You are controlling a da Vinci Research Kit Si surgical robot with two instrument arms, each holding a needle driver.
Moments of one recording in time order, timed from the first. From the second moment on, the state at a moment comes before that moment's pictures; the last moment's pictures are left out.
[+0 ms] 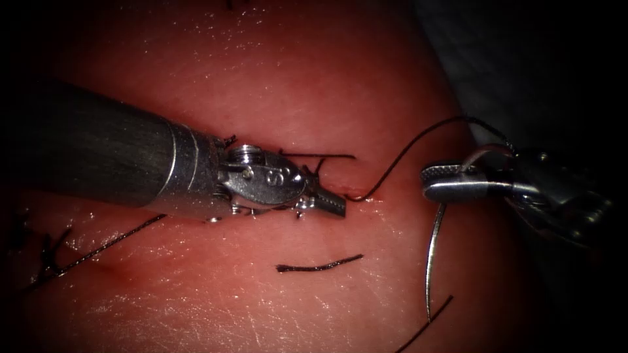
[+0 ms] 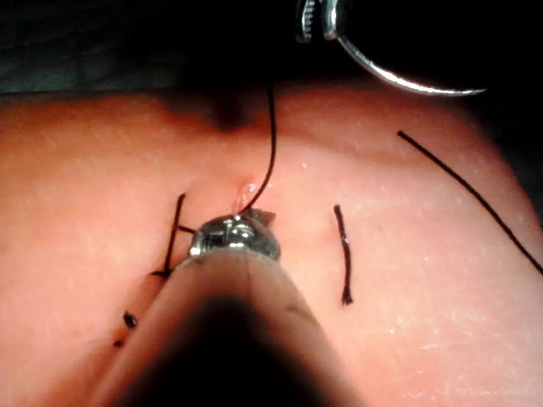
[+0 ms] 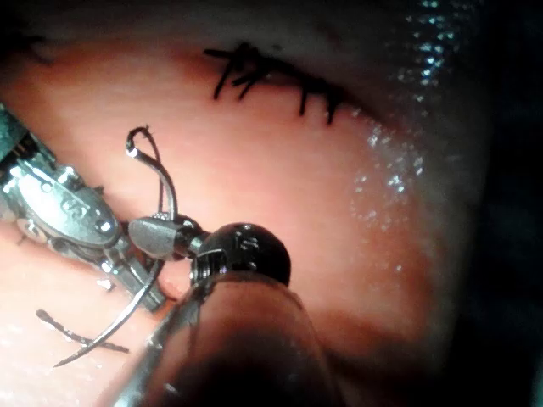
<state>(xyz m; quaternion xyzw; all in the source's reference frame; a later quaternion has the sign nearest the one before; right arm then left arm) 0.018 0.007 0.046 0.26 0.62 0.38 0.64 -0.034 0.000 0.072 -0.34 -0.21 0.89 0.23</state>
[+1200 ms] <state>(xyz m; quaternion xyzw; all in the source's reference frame) 0.021 0.006 0.045 0.24 0.62 0.37 0.64 -0.031 0.001 0.082 -0.10 -0.14 0.98 0.13</state>
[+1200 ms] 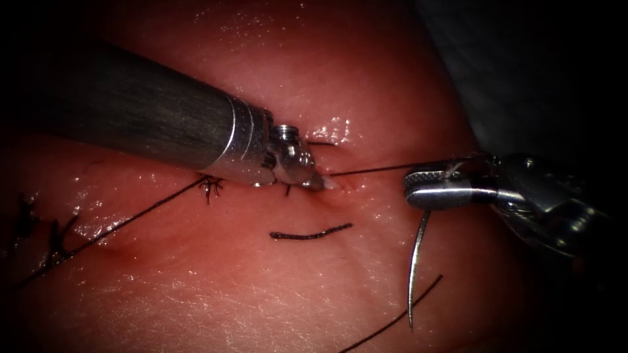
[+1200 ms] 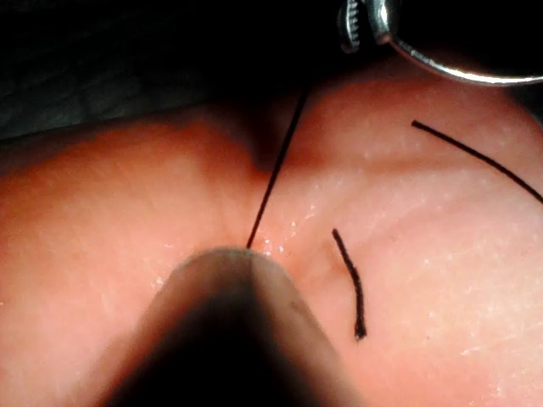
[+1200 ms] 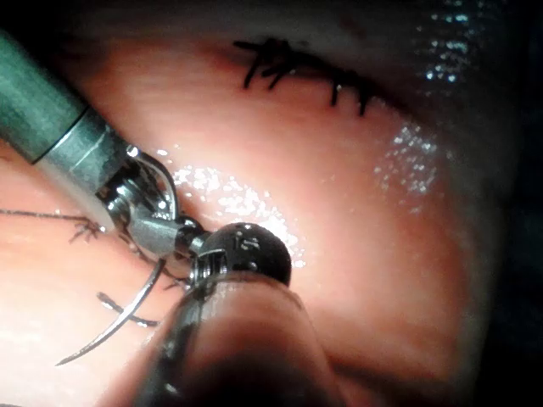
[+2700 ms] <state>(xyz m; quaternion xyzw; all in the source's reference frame) 0.026 0.006 0.050 -0.12 0.67 0.09 0.73 -0.032 -0.002 0.078 -0.12 -0.21 0.96 0.14</state>
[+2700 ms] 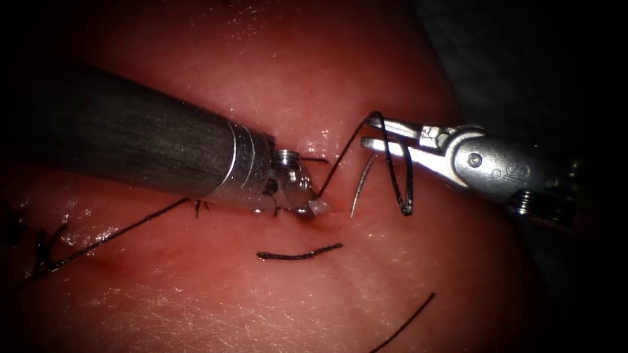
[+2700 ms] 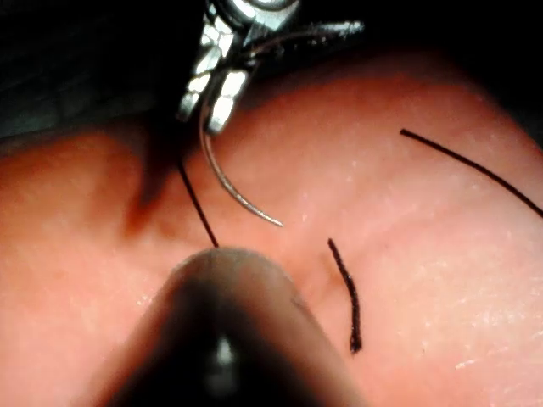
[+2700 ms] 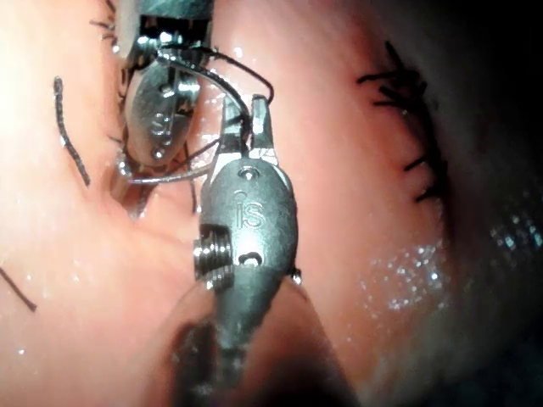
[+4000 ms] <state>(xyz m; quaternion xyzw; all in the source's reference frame) 0.027 0.002 0.055 -0.20 0.67 0.02 0.72 -0.033 -0.002 0.077 -0.13 -0.23 0.95 0.14</state>
